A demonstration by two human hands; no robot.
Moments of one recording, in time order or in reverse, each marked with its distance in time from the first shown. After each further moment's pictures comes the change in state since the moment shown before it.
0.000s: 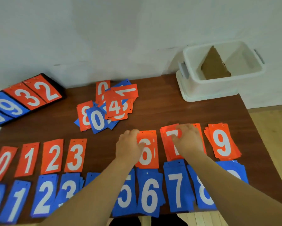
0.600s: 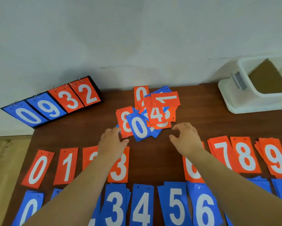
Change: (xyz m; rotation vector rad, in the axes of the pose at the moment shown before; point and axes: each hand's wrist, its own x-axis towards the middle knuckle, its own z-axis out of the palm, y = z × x) left_hand 0.068 -0.222 -0.120 -0.021 0.042 -0.147; right_hand 0.011 -0.193 0.079 -0.021 -0.059 -0.089
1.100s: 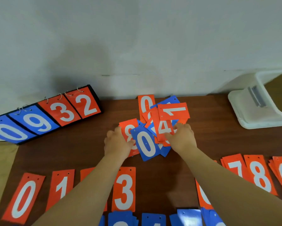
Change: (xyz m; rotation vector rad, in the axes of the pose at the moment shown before) left_hand 0.096 0.009 0.006 -0.123 -0.099 -0.192; right_hand 0.089 -0.060 0.035 0.019 -0.003 0.234
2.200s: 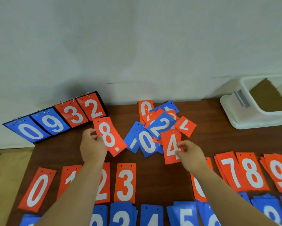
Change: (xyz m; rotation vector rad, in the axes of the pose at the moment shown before) left_hand -0.044 -0.047 -0.065 -0.546 0.420 -0.158; right_hand -0.078 0.060 -0.024 0.392 -0.065 -0.004
